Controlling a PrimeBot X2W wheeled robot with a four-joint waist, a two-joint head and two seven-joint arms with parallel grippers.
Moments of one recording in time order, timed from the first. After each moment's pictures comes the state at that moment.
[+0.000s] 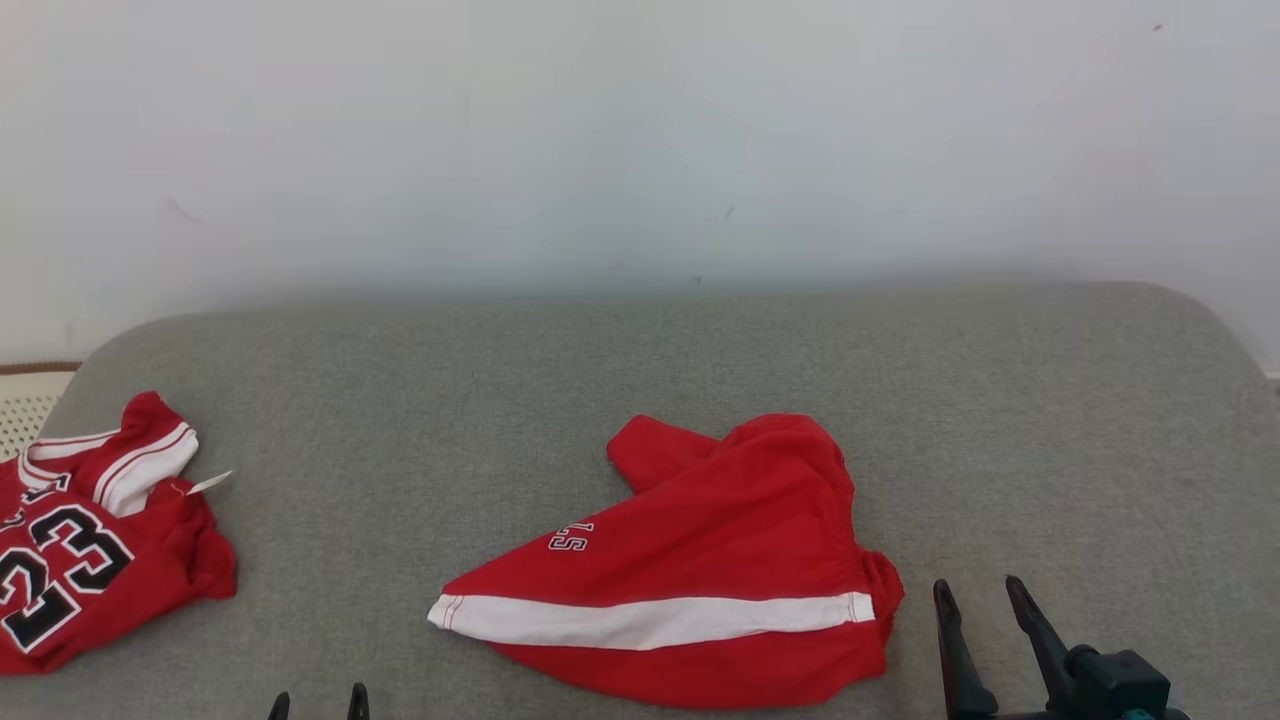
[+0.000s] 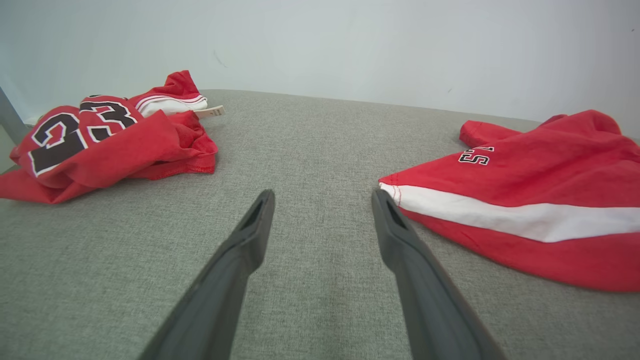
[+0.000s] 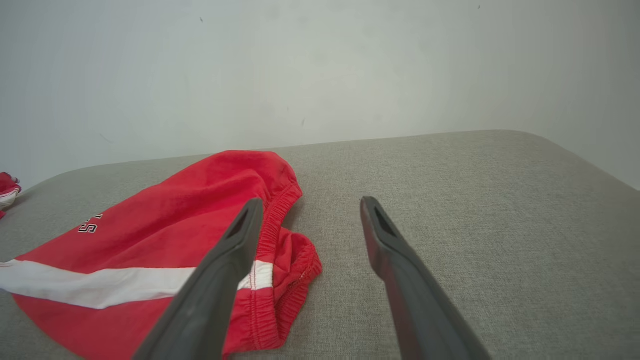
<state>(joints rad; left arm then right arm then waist) 0.02 0.05 -0.01 0.22 -0.12 0.06 -0.26 -0.03 -0.11 0.17 0.26 0.14 0.13 -0.26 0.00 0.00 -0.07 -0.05</state>
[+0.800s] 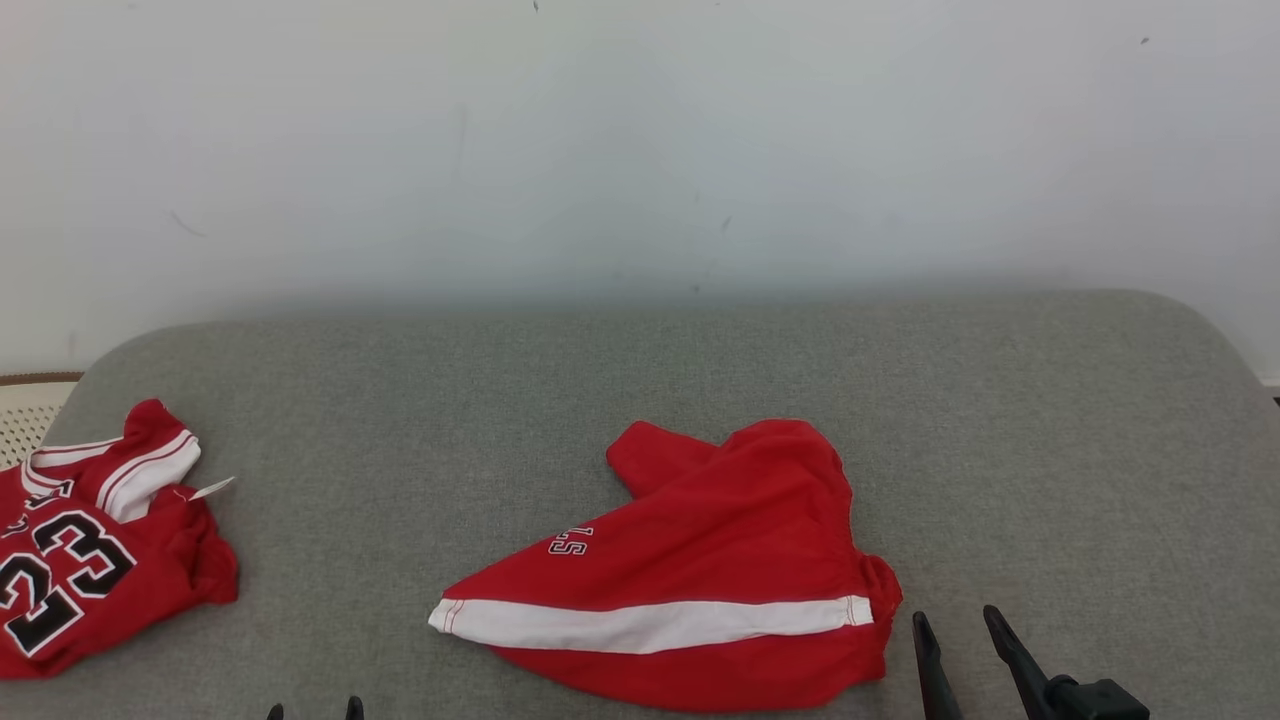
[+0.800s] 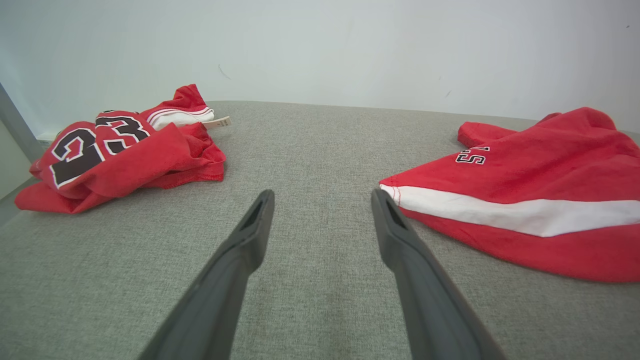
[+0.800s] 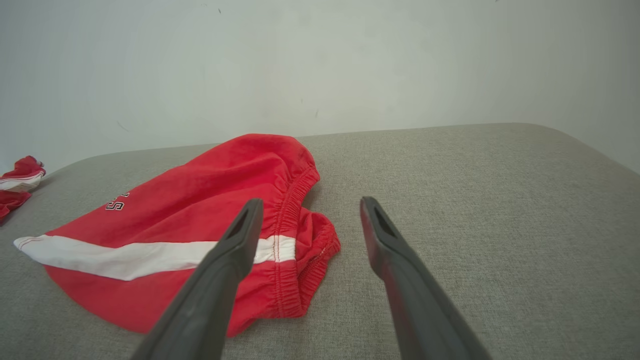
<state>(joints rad) 0.07 0.05 0.01 0.16 -0.08 0.06 -0.26 0.03 -0.11 0.21 0.22 0.14 0.13 -0.26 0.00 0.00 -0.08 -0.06</state>
